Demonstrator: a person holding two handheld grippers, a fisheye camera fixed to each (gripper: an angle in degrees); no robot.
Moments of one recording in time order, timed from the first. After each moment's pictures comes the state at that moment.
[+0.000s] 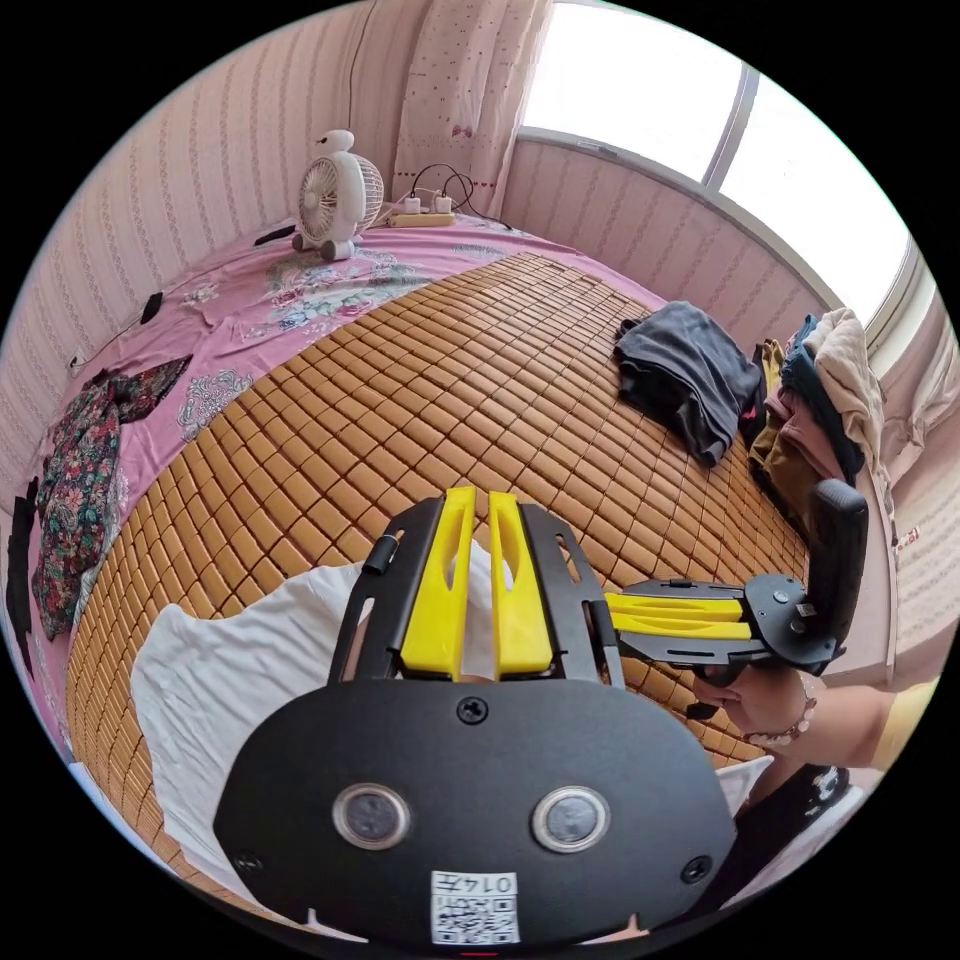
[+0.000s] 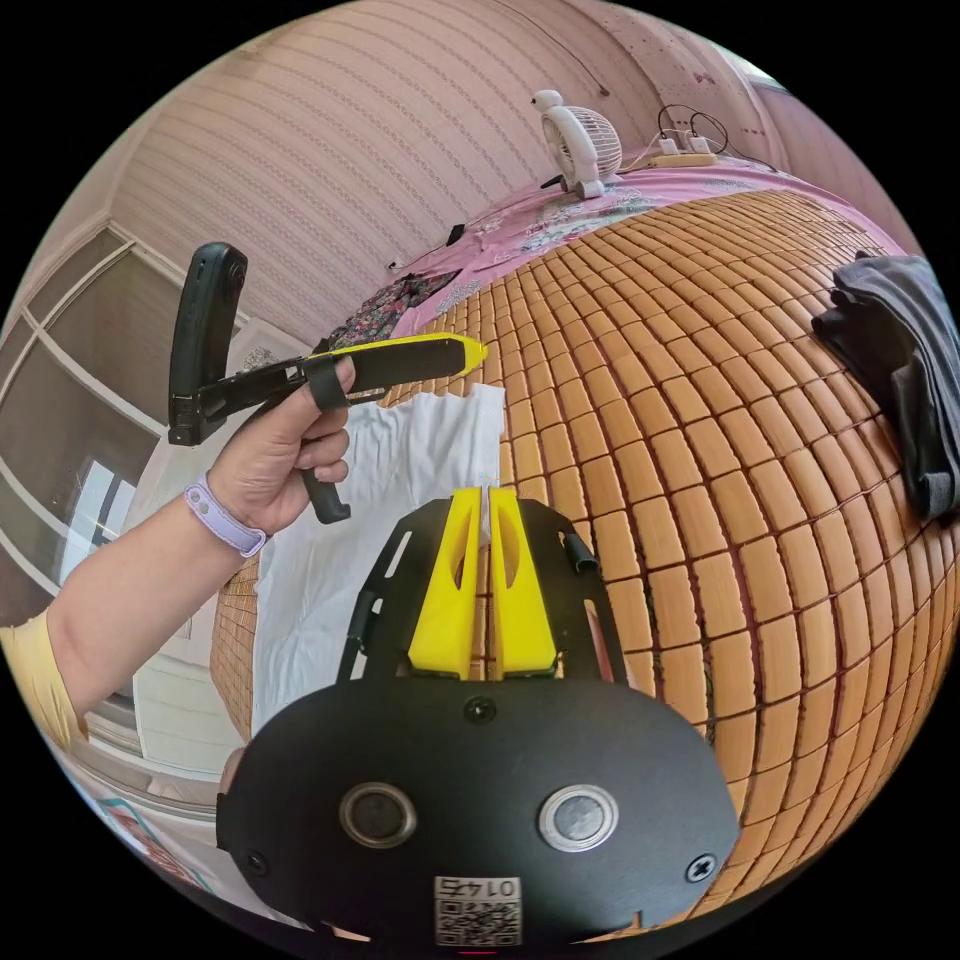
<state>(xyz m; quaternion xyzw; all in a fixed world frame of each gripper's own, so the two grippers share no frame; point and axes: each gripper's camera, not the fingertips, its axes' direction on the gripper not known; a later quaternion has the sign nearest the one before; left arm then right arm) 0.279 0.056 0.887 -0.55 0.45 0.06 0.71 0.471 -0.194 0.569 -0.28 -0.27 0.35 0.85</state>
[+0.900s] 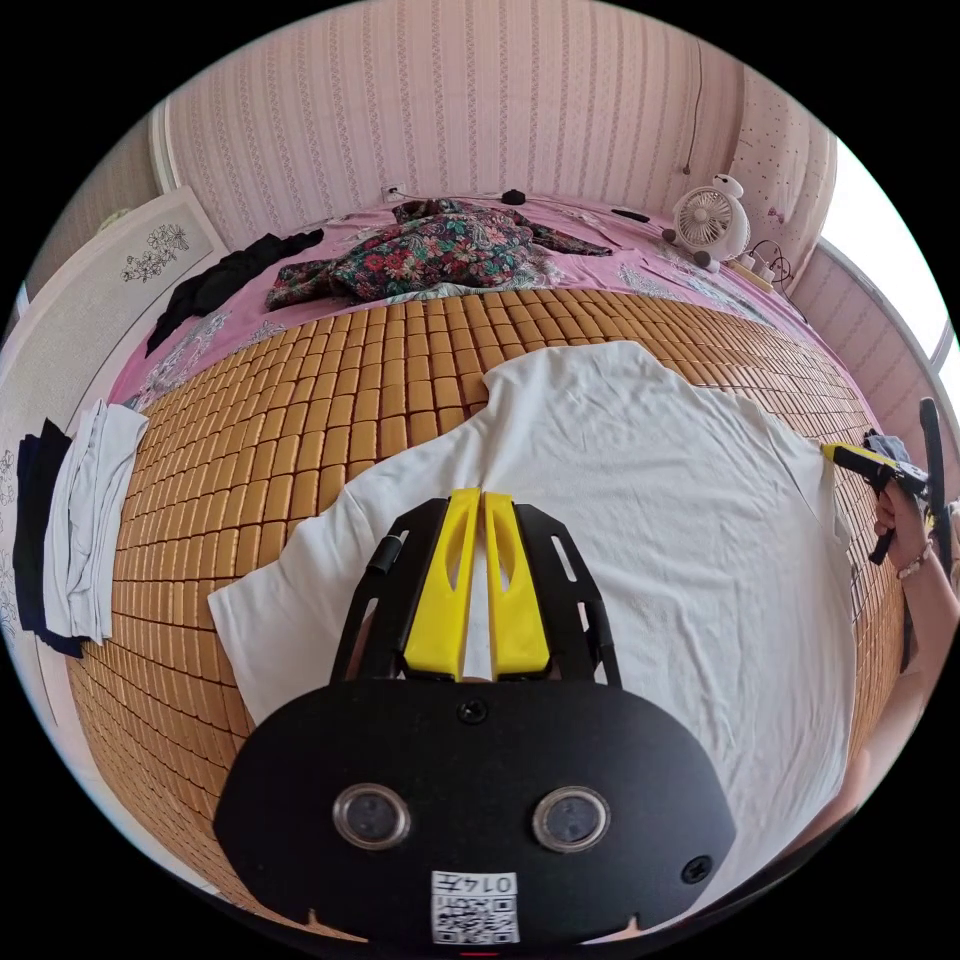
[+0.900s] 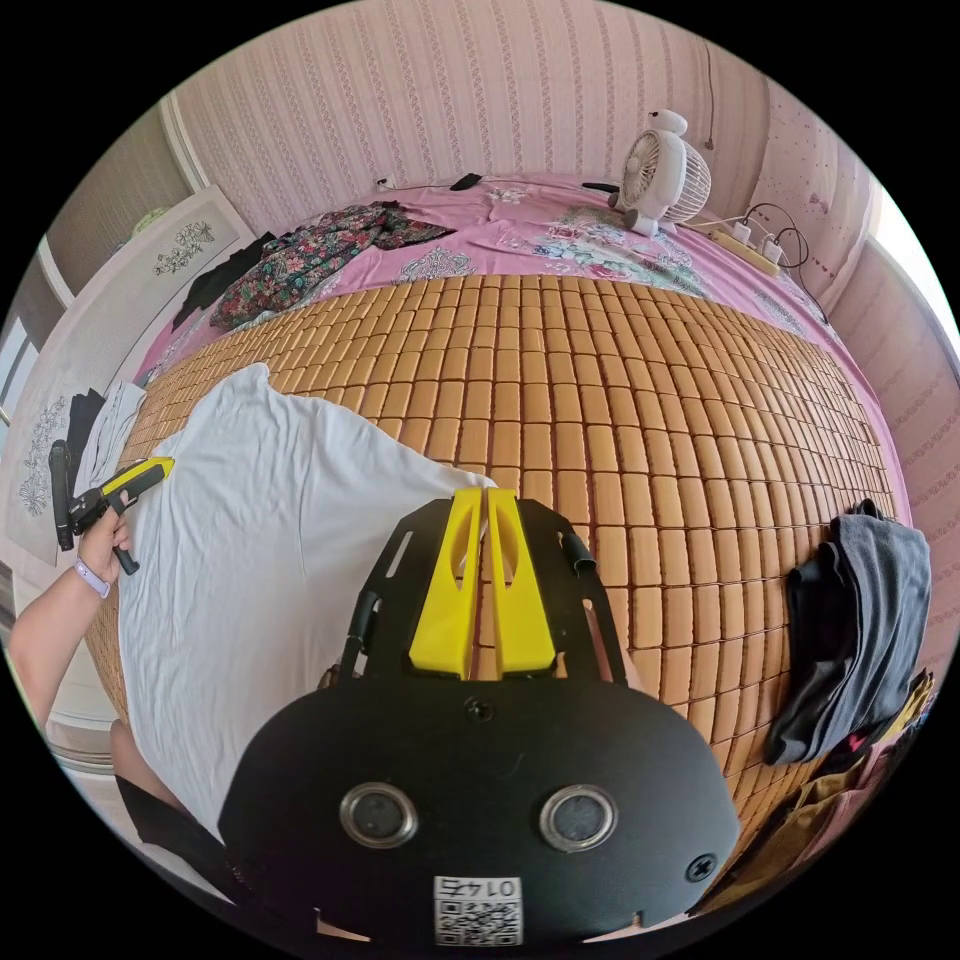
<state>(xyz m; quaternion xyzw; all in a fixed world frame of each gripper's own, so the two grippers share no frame) -0.037 0.146 0.801 -0.62 0.12 -0.03 0.78 0.368 -0.239 0.650 -0.38 -0.16 0.14 0.90</state>
